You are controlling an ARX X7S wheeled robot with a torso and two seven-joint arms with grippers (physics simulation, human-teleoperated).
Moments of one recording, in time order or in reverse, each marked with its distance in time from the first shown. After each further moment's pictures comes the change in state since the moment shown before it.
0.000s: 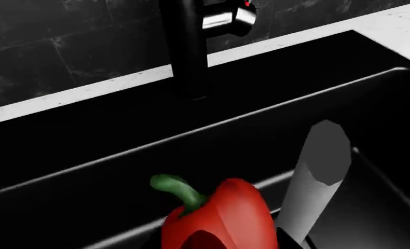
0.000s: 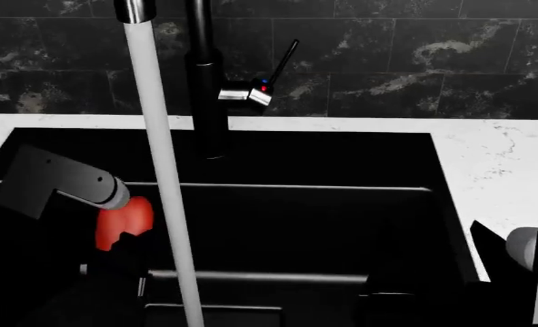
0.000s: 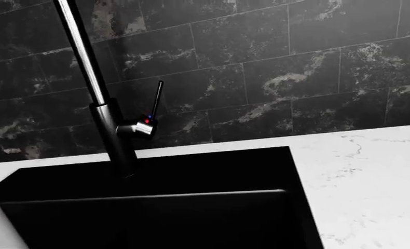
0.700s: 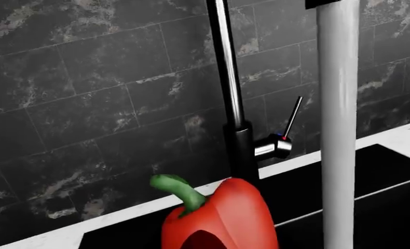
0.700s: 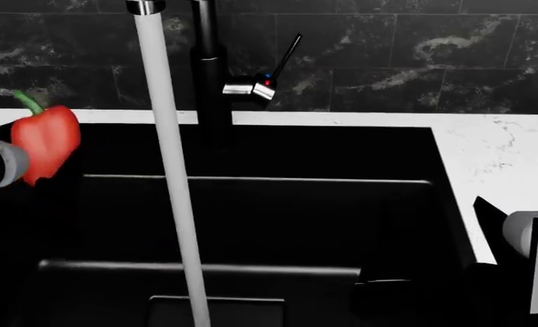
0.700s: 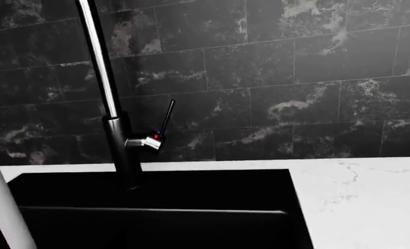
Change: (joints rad) left arm 0.061 -0.198 -0.125 0.321 0.201 0.196 -0.029; right arm 0.056 0.018 -0.029 -0.028 -0.045 0.001 -0.004
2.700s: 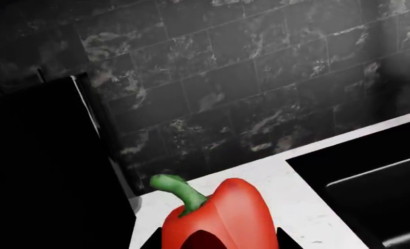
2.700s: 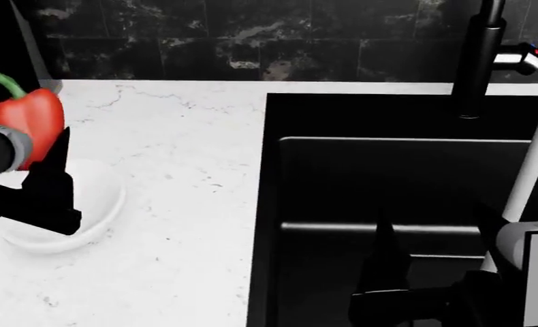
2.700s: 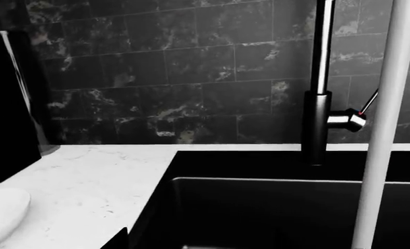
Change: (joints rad) left arm -0.072 0.022 0.017 0.006 0.003 -0.089 -0.108; right arm -0.042 0.013 -0.023 -0.014 -0.069 -0.044 -0.034
